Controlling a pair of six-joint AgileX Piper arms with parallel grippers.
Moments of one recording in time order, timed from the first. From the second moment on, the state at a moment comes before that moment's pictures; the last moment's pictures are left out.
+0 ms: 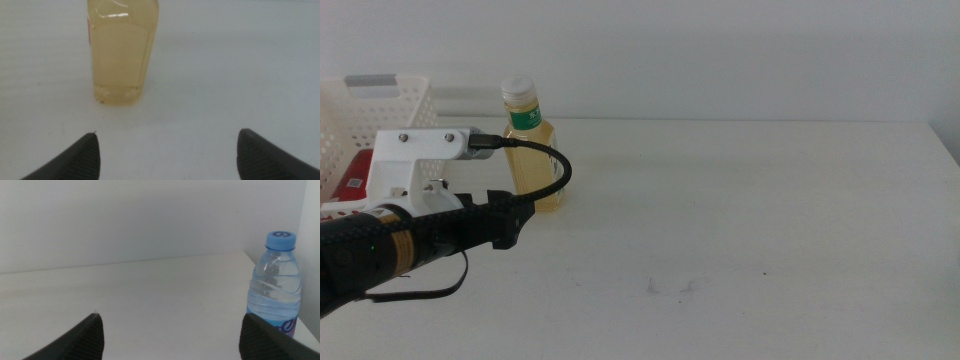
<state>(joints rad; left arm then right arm) -0.20 1.27 -0.52 1.09 -0.21 -1.26 0.01 0.01 0.00 -0.07 0.20 0.17</state>
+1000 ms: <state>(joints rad) -0.51 1.48 -0.39 -0.55 -0.80 0.16 0.01 0.01 0.00 -0.07 0.20 0.17</state>
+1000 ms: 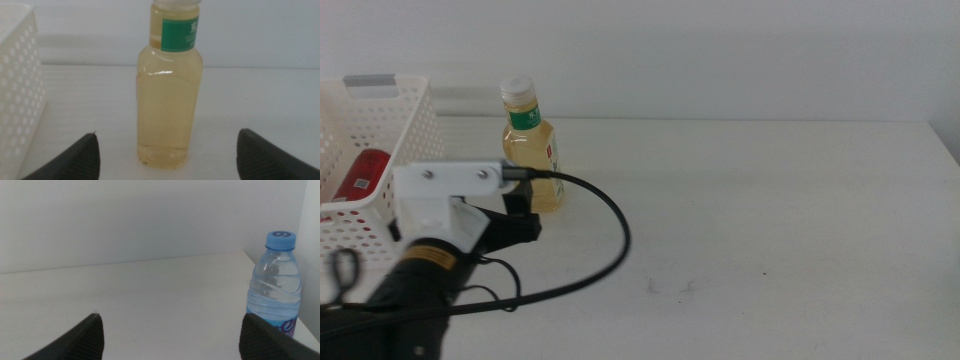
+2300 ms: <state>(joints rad) -0.28 2.13 -0.87 -0.08 -0.96 -0.11 0.01 0.01 0.00 -0.07 0.20 0.17</state>
